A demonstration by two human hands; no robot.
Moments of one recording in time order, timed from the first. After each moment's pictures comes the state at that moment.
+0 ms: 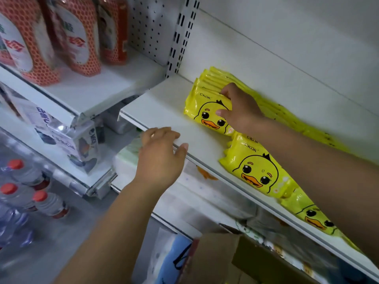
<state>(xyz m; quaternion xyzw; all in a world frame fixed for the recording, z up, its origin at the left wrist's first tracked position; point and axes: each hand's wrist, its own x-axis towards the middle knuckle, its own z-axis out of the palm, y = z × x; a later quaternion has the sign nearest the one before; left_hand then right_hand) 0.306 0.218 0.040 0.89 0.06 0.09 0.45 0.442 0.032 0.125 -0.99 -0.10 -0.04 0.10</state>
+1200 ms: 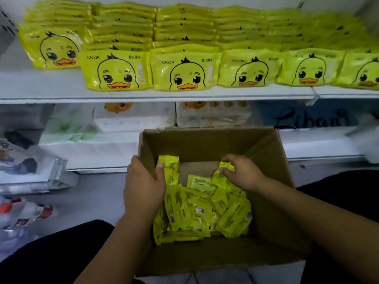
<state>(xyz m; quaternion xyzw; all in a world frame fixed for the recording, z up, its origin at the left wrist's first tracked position) 0.064 0.052 -0.009 0.93 0.02 -0.11 0.34 0.001 -0.216 -0.042 -0.95 0.17 0.15 0.24</state>
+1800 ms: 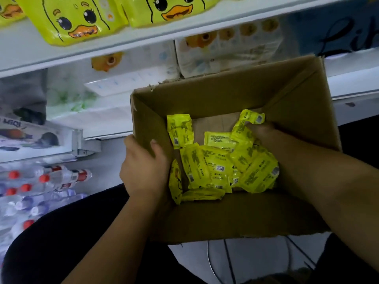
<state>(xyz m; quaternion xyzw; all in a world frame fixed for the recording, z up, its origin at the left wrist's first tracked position) 0.056 0.052 -0.023 0.97 0.07 -0.08 0.22 0.019 -0.256 -0.218 -0.64 0.59 0.17 0.47</state>
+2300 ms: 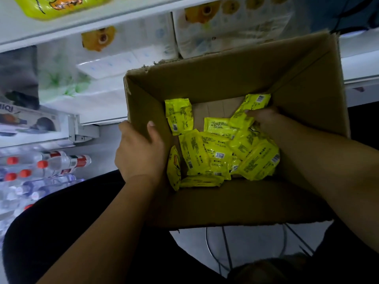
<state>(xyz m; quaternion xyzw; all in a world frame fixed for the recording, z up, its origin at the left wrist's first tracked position) 0.059 0.048 -0.028 0.98 0.08 -0.05 0.18 0.028 -0.258 -0.215 -0.56 0.63 0.15 0.52</state>
